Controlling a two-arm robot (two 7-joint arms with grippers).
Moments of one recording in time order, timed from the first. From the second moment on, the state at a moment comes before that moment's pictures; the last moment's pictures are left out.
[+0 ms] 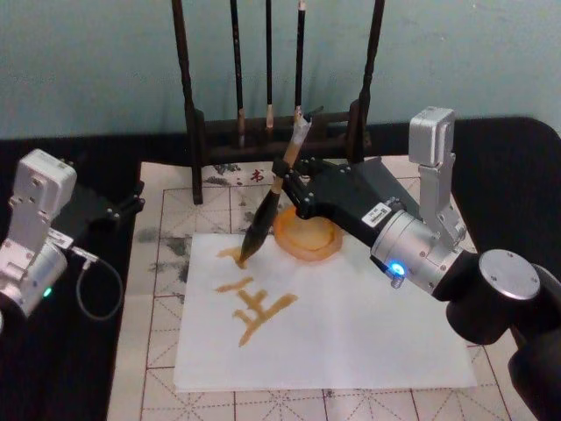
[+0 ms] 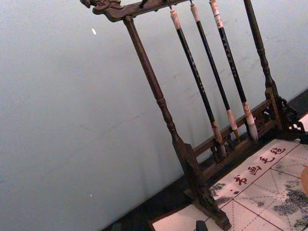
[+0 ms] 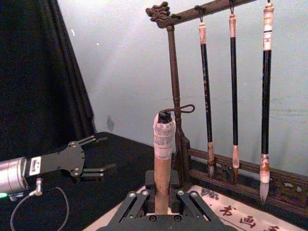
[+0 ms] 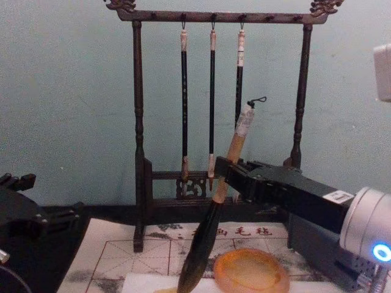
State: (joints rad) left arm -0.20 0.60 0.45 -1.41 -0.25 -0.12 0.03; right arm 0.29 0.27 -0.45 -1.36 0.52 -0.08 0.48
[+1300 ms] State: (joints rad) left arm -0.20 0.60 0.45 -1.41 -0.25 -0.12 0.03; right arm 0.28 0.29 -0.43 -1.38 0.50 -0.09 0.47
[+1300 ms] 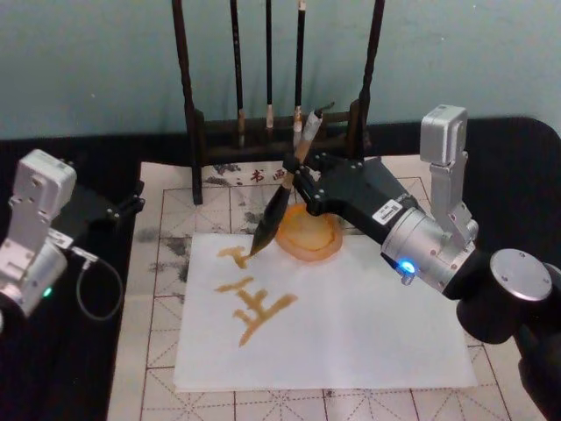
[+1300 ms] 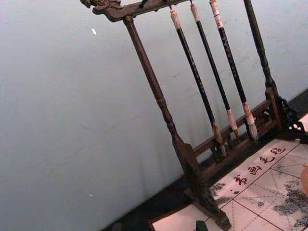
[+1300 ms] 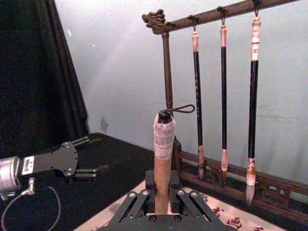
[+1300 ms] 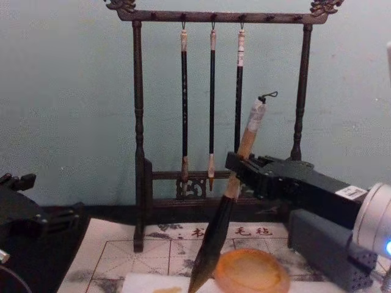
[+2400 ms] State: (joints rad) left arm -0.20 0.60 0.45 -1.41 -0.25 -0.12 0.03; right arm 0.24 0.33 -0.25 -1.49 0.87 0.17 0.37
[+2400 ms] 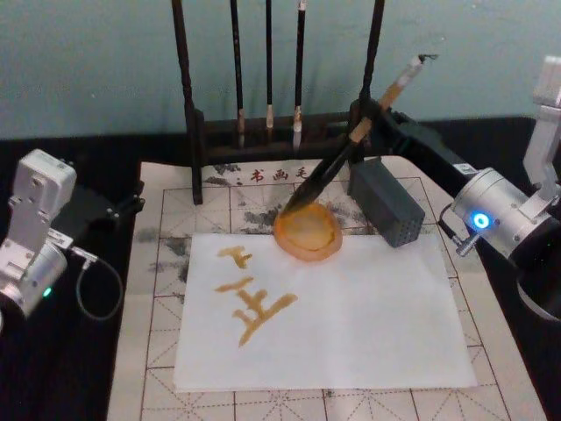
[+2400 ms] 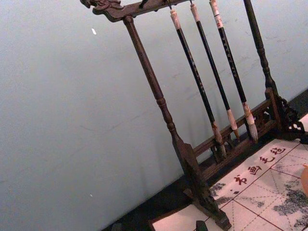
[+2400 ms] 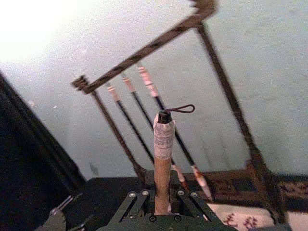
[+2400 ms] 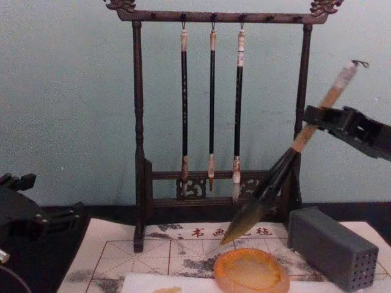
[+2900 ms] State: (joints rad) left arm -0.20 0.60 0.45 -1.41 -0.25 -0.12 0.03; right arm 0.26 0.31 -0.21 -1.42 1.01 0.27 0.26
